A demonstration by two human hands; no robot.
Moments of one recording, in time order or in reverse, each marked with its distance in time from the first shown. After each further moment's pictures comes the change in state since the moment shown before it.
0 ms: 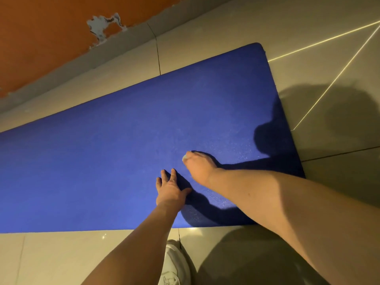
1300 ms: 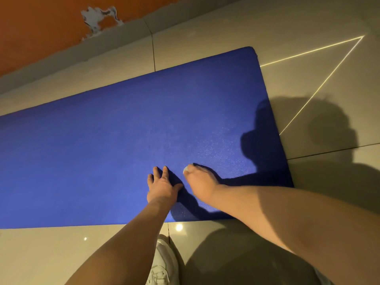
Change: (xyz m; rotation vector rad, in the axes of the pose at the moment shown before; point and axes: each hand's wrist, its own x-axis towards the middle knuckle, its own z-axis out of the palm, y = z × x) left_hand -0.009 -0.002 0.006 0.018 0.028 0.000; right_hand -0.060 -0.008 0.020 0.005 -0.044 -0.002
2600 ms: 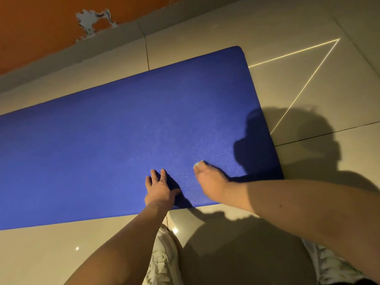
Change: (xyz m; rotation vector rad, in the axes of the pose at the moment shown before) left_hand -0.033 -0.023 0.021 0.022 -0.006 0.039; right_hand -0.055 0.008 0.023 -0.363 -0.071 -0.064
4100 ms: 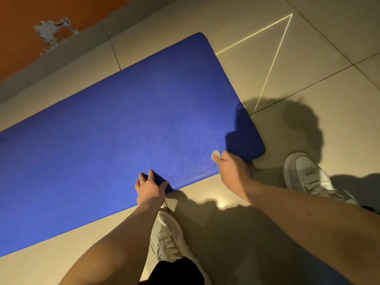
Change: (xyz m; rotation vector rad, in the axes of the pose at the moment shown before) left_hand -0.011 -0.046 0.021 -0.053 0.092 0.080; right_hand -0.106 -0.013 0.029 0.409 0.315 0.646
